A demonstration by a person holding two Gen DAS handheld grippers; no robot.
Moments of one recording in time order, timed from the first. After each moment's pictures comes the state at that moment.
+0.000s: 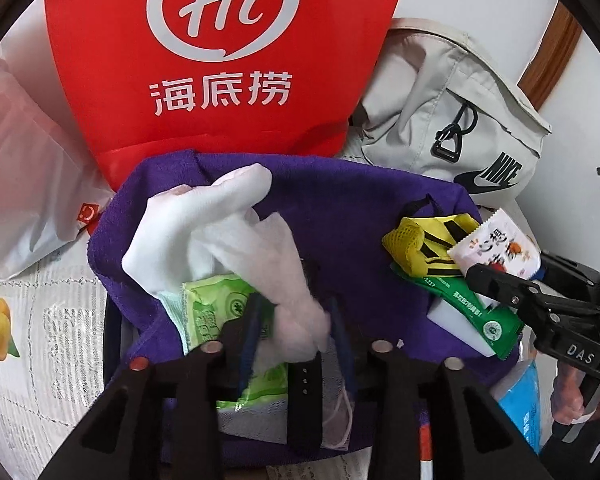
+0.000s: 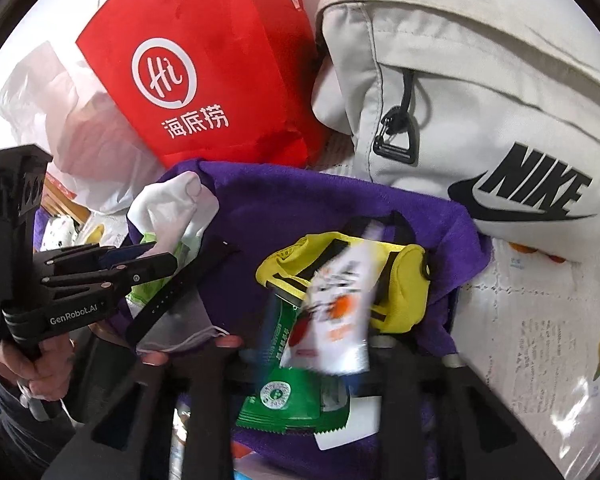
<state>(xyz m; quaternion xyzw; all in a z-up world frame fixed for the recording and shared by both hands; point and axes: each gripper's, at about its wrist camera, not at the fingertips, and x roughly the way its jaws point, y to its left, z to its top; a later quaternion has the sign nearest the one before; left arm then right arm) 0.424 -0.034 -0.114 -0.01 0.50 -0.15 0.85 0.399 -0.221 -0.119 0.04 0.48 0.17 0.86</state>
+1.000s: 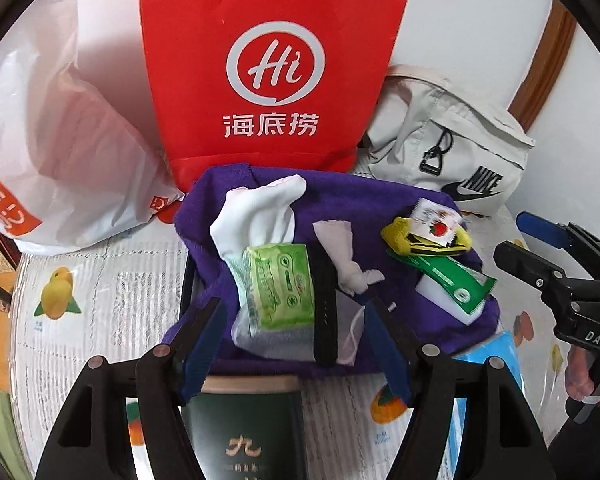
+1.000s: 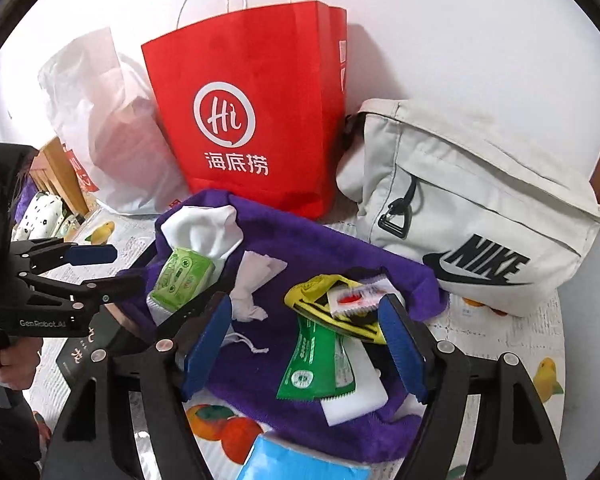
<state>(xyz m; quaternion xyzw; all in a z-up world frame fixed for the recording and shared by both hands) 0.357 0.006 -0.060 -0.02 0.47 -0.11 0.87 0.352 -0.200 -0.053 -0.03 0.41 0.16 0.90</state>
